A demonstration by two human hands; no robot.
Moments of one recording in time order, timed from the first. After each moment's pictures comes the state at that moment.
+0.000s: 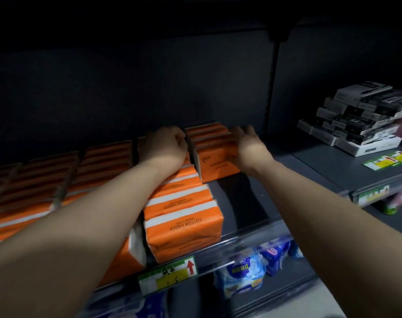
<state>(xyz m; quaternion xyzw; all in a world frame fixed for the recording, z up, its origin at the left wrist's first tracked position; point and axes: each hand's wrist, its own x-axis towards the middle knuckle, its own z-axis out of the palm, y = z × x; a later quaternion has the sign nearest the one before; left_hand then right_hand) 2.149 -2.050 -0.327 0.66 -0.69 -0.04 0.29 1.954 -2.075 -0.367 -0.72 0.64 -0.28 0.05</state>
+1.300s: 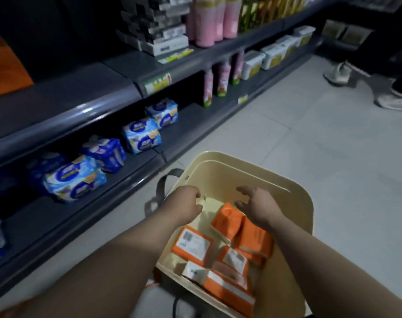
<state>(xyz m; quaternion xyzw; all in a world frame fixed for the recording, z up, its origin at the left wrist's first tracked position) 1.832 -1.733 -0.567 0.41 -0.86 -0.29 -0.05 1.669 -1.606 -0.552 -0.45 0.86 -0.12 0.21</state>
